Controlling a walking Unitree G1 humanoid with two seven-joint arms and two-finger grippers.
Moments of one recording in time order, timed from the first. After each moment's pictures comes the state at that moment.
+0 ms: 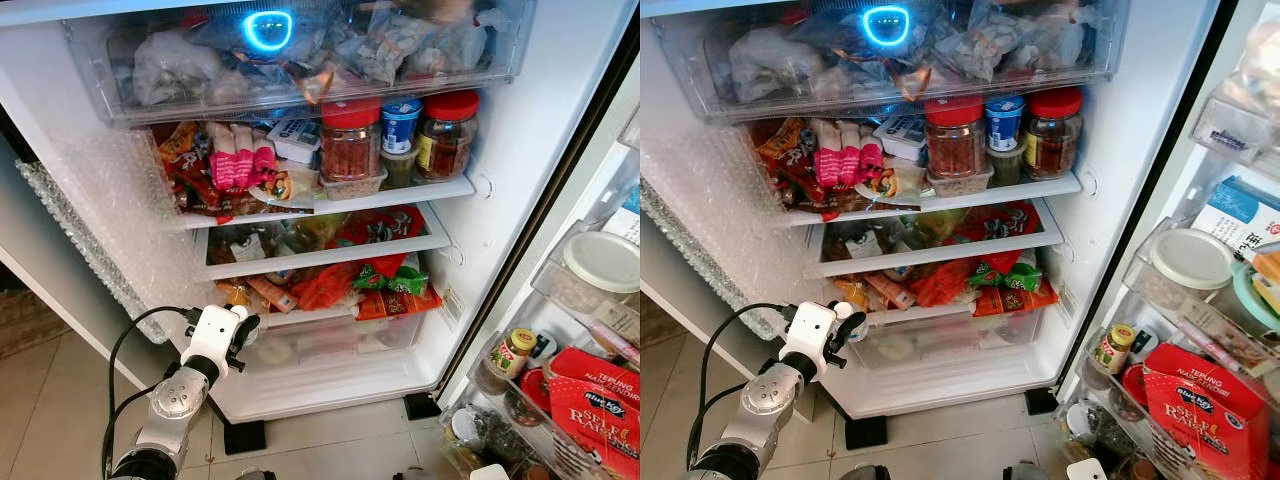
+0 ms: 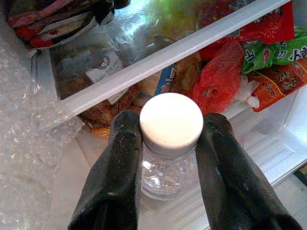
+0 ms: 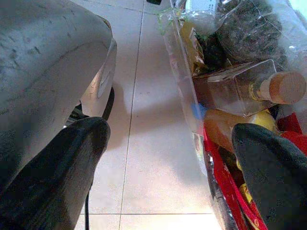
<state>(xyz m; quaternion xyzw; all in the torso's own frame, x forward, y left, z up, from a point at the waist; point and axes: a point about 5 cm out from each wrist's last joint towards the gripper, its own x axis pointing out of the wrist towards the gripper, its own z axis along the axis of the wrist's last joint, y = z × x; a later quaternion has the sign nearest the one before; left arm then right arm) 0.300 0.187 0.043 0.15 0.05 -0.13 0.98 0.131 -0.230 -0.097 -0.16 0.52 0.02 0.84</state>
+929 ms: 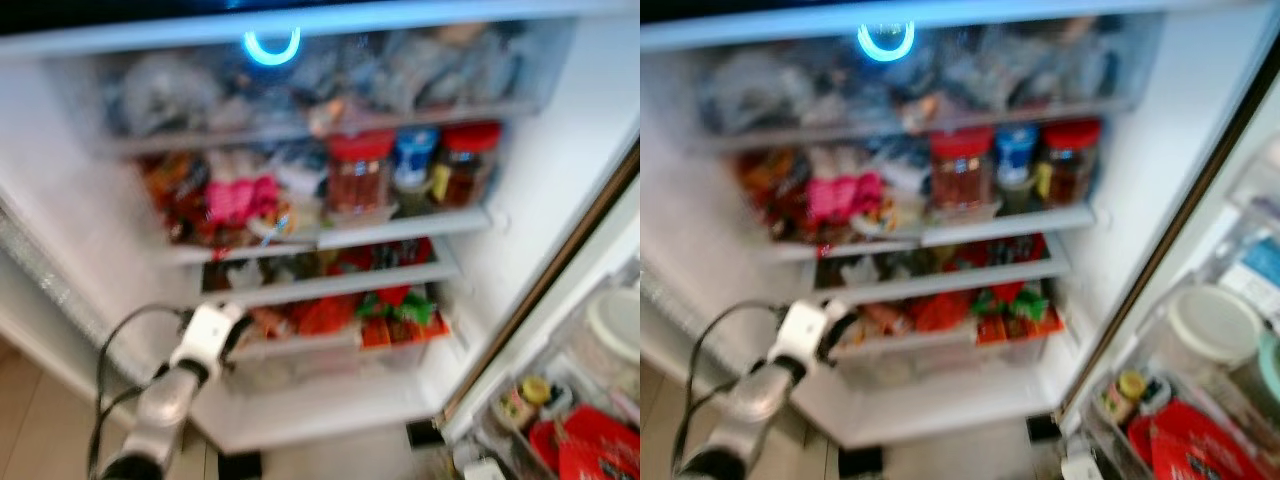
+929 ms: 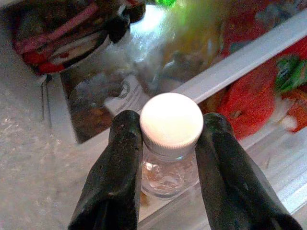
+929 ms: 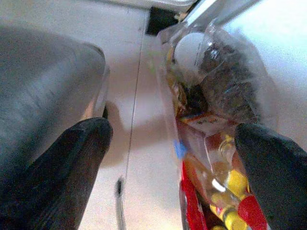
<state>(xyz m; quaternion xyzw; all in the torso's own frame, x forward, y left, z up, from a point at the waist) 0.297 0.198 0.047 0.18 0.04 -0.13 0.97 0.135 -0.225 -0.097 -0.15 0.52 0.02 0.84</state>
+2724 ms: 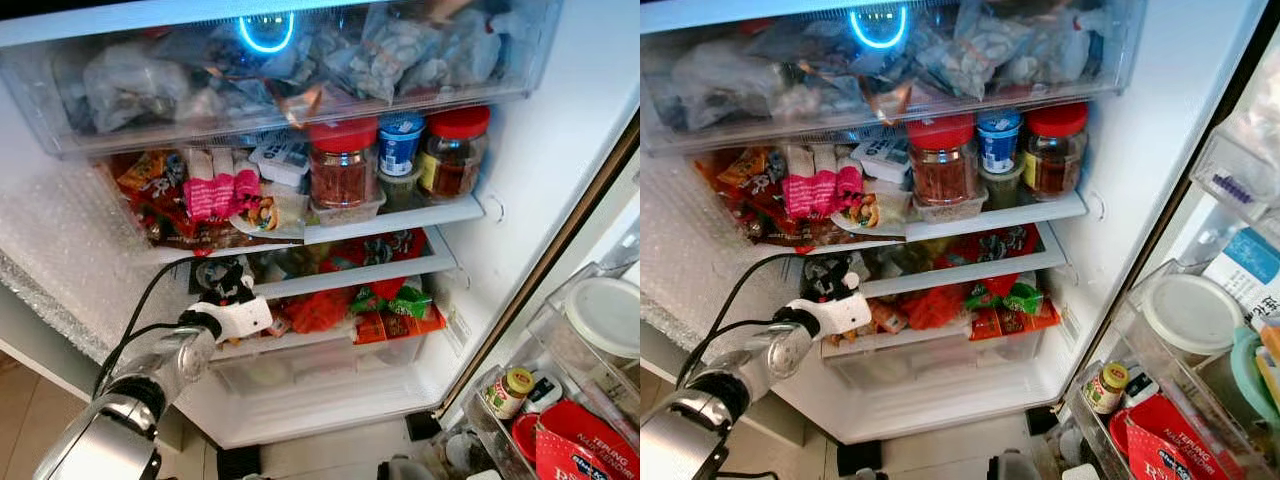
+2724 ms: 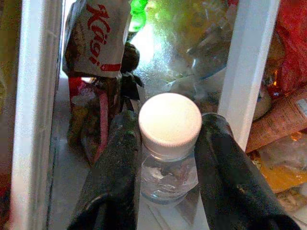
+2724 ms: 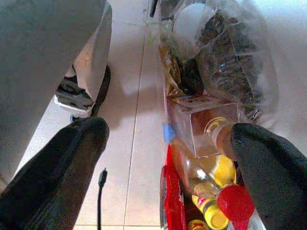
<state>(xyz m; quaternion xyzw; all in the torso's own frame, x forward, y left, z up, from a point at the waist) 0.346 0.175 0.076 0.57 -0.02 -0.16 0.80 0.124 -0.225 -0.101 -0.15 0.53 0.02 0.83</state>
